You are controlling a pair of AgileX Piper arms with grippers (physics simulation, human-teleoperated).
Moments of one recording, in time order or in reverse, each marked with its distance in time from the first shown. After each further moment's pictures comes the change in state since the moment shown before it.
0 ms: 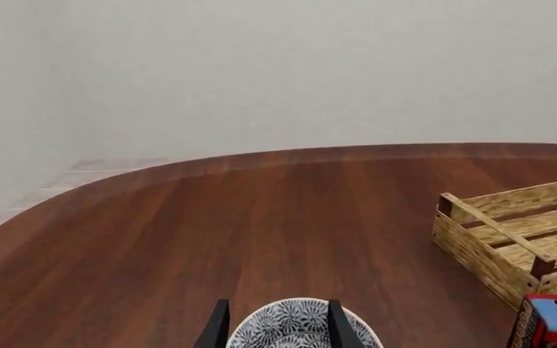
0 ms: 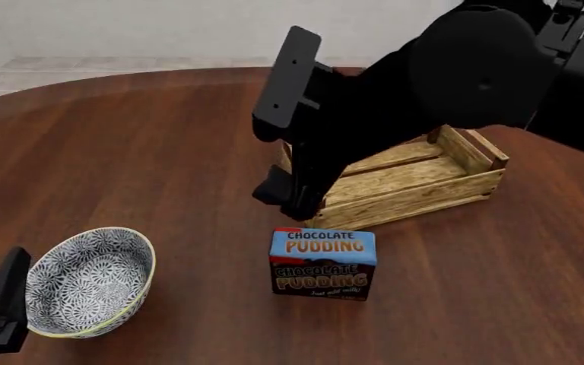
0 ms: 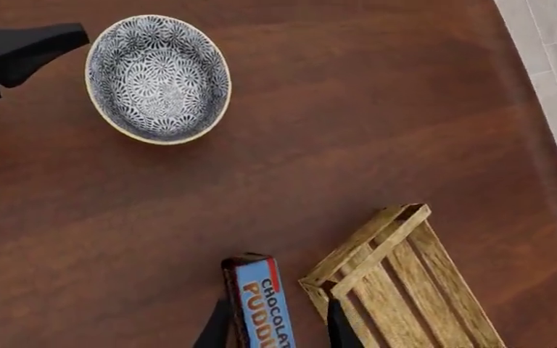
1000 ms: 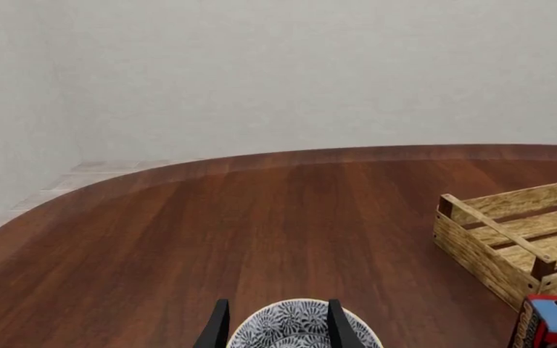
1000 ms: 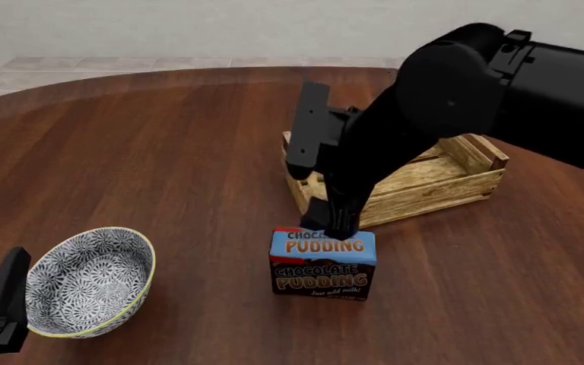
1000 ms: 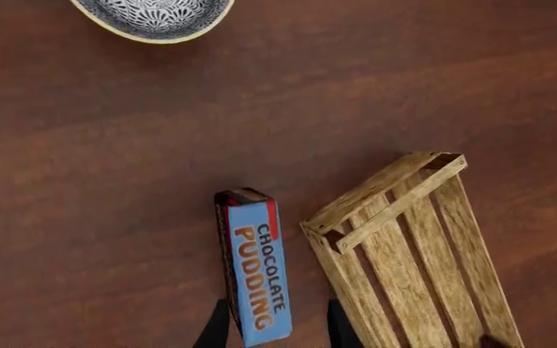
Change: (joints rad) left arm 0.001 -0.001 0.004 -0.008 0.001; right arm -0.103 0.049 0.060 0.116 -0.167
